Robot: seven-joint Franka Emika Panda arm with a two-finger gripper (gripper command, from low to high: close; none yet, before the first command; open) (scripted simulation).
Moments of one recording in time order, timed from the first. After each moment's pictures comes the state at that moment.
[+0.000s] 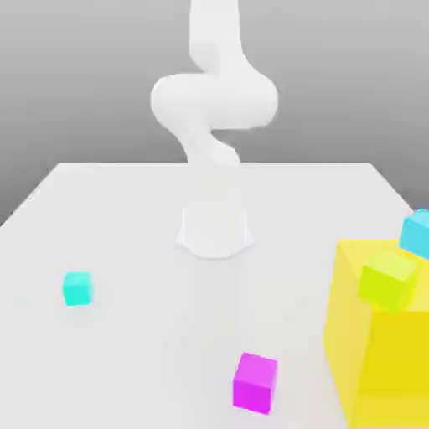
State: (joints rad) arm -0.02 -0.71 0.03 -2.33 -0.01 2.34 0.85
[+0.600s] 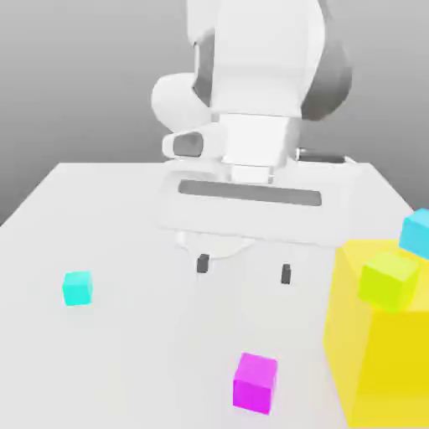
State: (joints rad) arm -0.09 -0.05 0.18 -2.53 -0.11 2.65 1.22
